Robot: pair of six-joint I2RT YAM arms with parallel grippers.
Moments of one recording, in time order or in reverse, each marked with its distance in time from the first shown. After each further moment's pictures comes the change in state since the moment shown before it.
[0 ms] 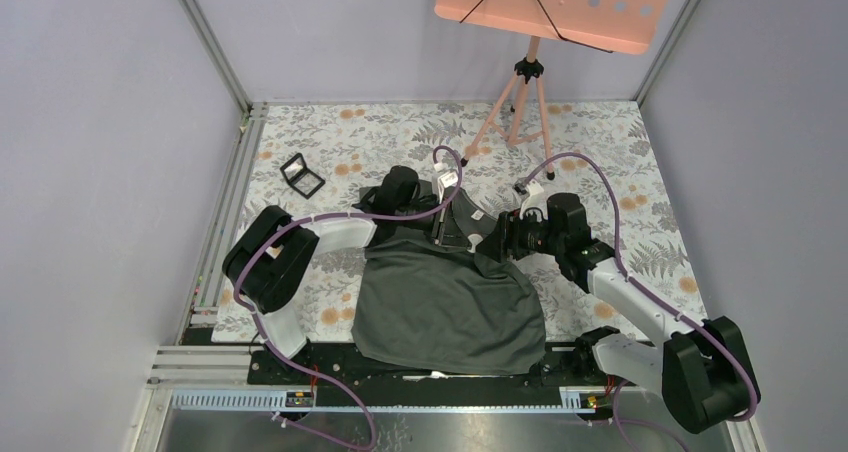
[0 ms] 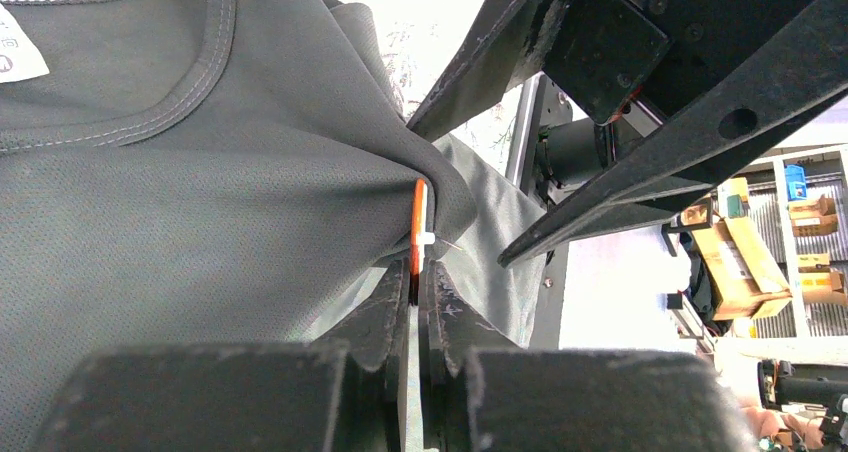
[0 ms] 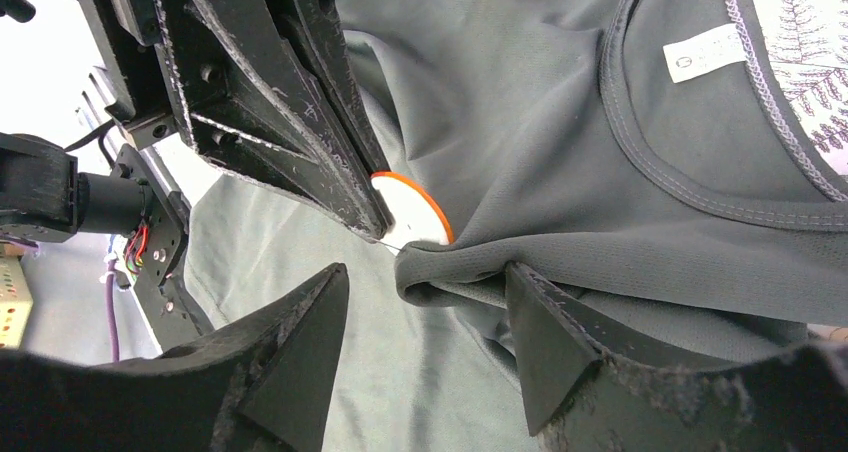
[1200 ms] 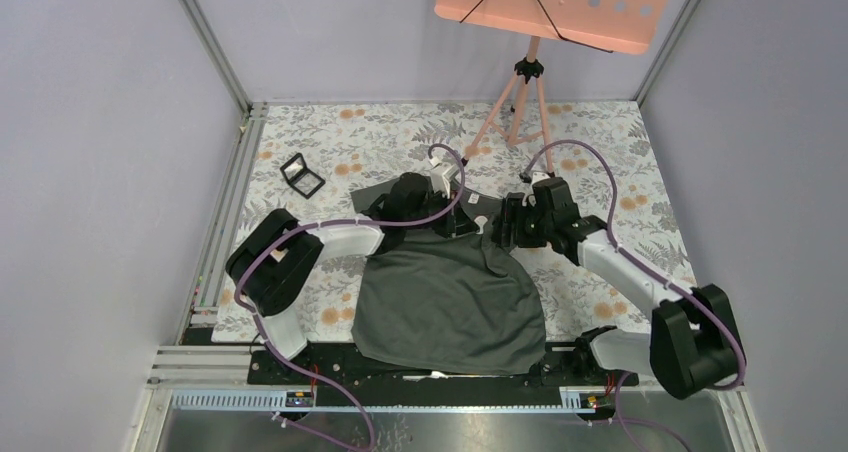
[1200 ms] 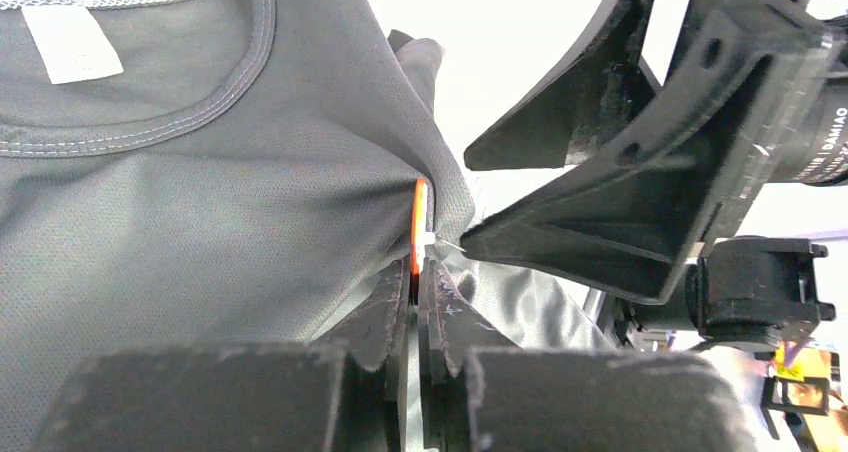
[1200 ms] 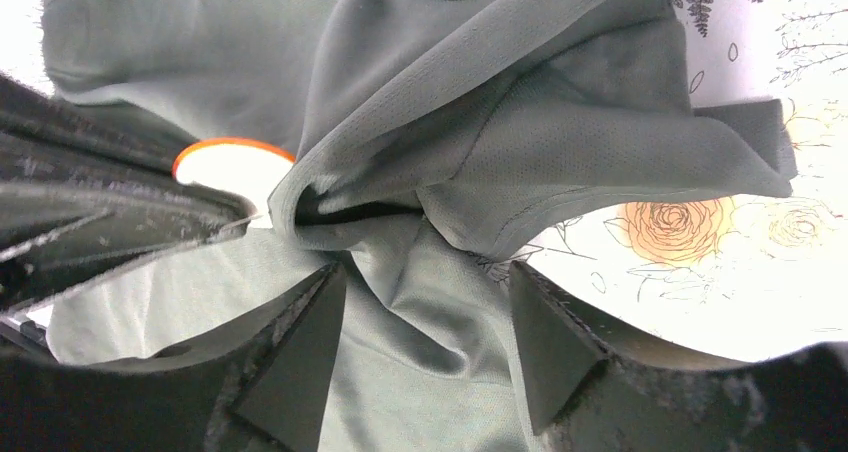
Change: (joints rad) left arm -0.087 -0.002 -0.011 0.112 -0.426 -0.088; right arm 0.008 0.191 0.206 -0.318 0.391 0.069
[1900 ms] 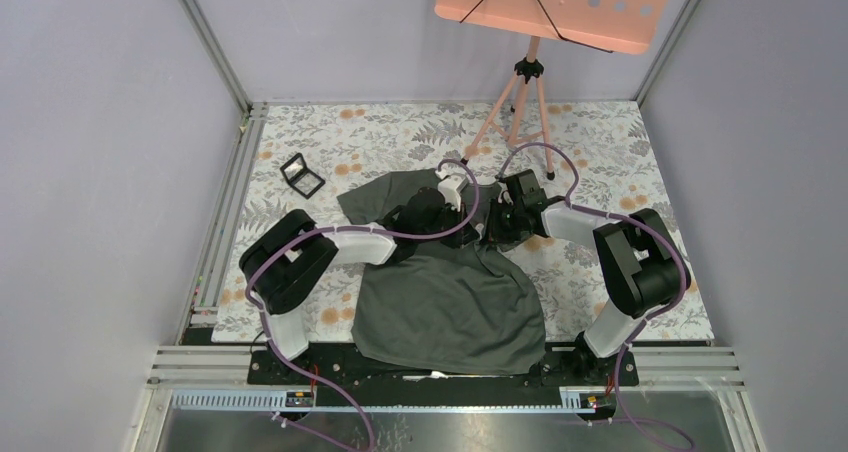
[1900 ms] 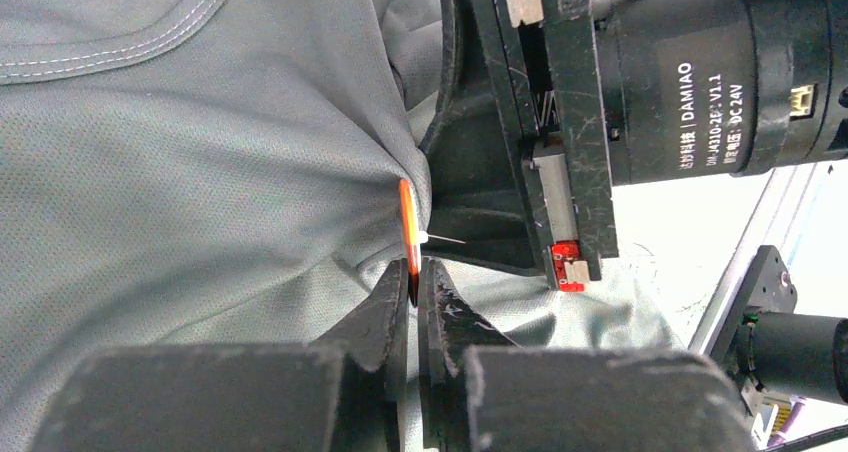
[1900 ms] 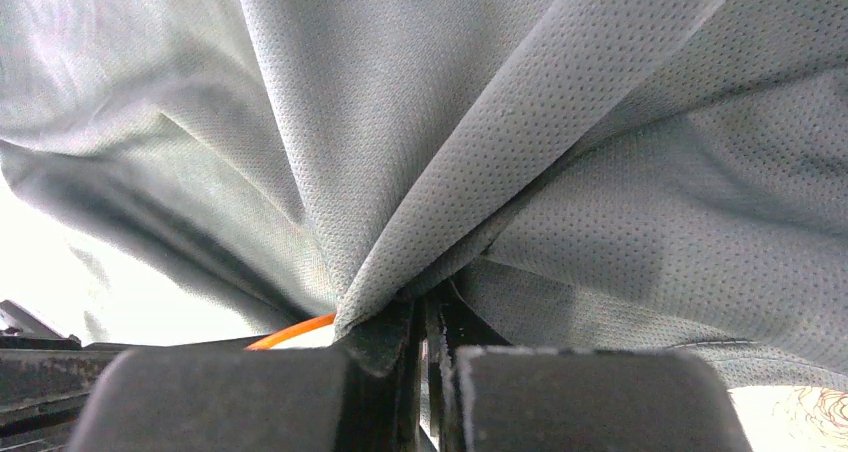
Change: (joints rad) left arm -0.090 0.054 -0.003 -0.018 -0.234 0.055; right arm 0.018 0.412 0.135 0.116 -0.113 0.090
